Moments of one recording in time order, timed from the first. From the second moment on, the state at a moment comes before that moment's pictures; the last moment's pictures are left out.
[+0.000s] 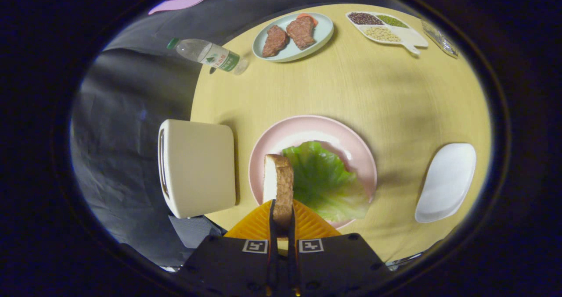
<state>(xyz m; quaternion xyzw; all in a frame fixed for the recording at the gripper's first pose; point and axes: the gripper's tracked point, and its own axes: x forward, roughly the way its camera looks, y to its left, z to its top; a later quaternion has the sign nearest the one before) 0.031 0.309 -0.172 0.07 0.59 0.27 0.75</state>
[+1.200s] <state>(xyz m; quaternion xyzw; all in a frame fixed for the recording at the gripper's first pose) 0.096 0.213 -0.062 -0.07 0.21 0.19 0.95</state>
